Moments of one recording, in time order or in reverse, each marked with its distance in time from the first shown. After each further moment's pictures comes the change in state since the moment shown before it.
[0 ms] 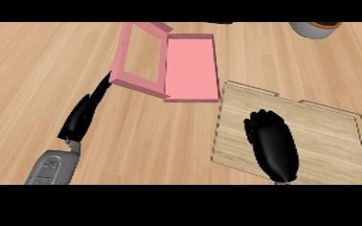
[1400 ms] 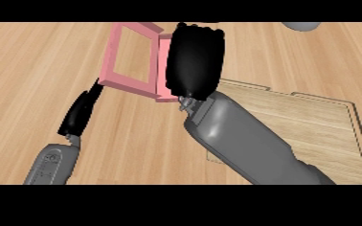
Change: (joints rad) left arm -0.042 -0.003 0.040 0.083 -0.009 0.029 0.004; right arm -0.998 0.065 0.224 0.283 -0.372 0.451 0.994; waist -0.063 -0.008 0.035
